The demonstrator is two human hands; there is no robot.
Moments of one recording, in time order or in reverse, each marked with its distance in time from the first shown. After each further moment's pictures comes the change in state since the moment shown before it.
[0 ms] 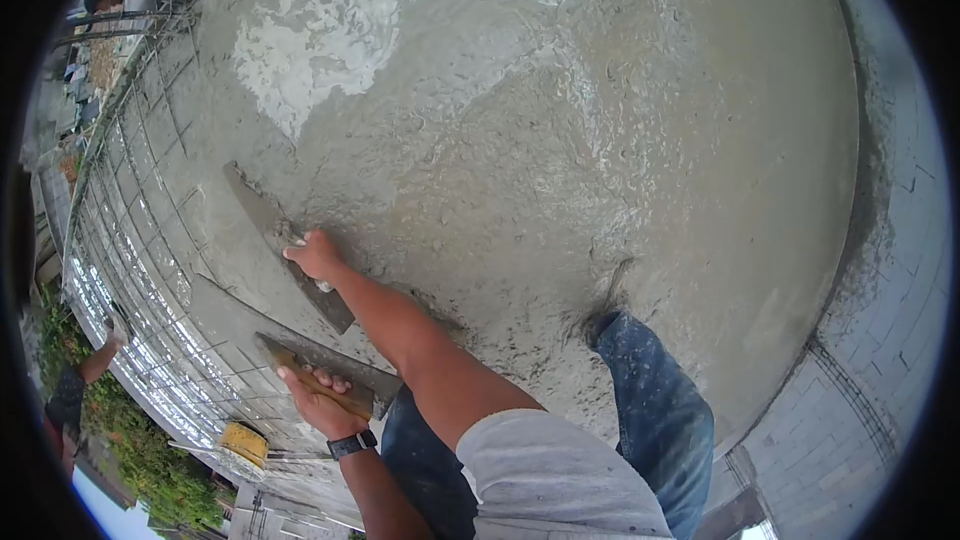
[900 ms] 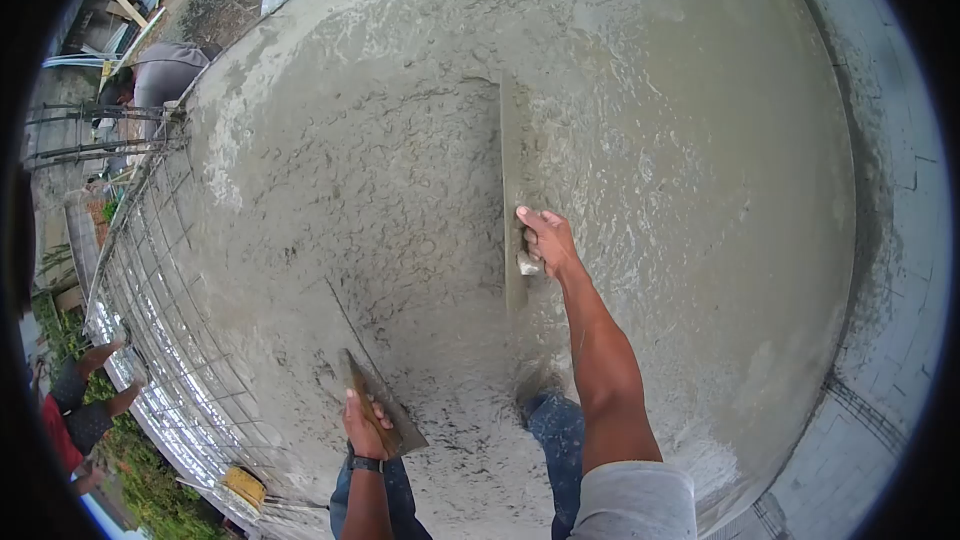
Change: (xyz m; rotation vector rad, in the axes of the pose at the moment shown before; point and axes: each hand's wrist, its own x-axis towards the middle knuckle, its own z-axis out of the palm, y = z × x) left_hand -0.116 -0.148 0.093 0.327 -0.441 -0.080; right_hand -0.245 0.051 -0.577 0.659 0.493 -0.061
